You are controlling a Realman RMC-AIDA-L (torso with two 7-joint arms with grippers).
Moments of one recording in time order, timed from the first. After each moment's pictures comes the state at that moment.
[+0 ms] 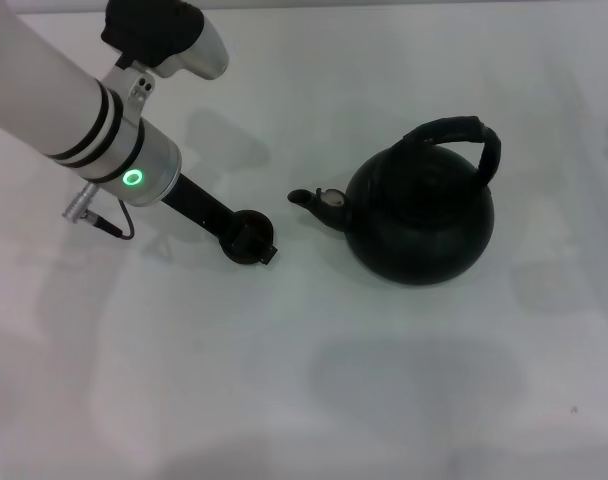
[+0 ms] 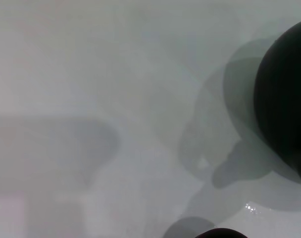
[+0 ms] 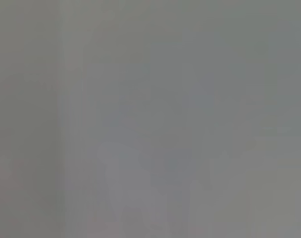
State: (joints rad) left arm -0.72 -2.08 1.53 0.91 -0.76 -1.26 0.58; right arm 0.32 2.02 -1.04 -0.02 -0.52 -1.33 0.34
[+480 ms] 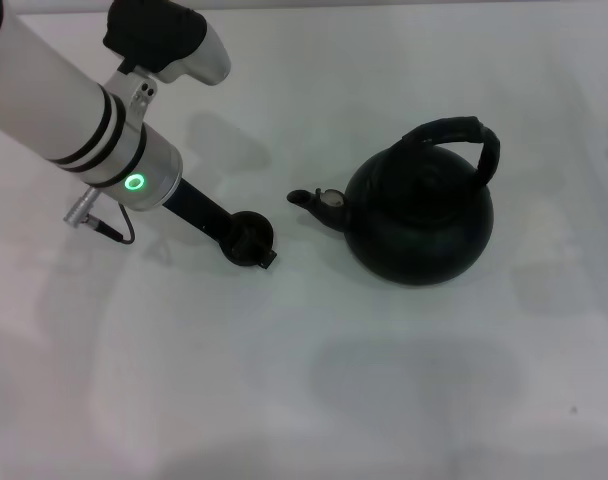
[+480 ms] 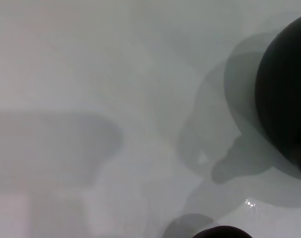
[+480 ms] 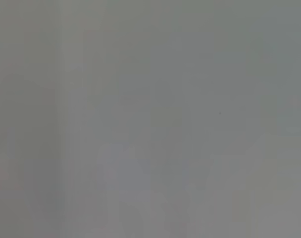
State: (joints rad) left arm -0.71 -2.08 1.55 0.92 -0.75 -1.25 0.56; right arm 0.31 2.02 -1.04 -0.02 -0.52 -1.33 0.34
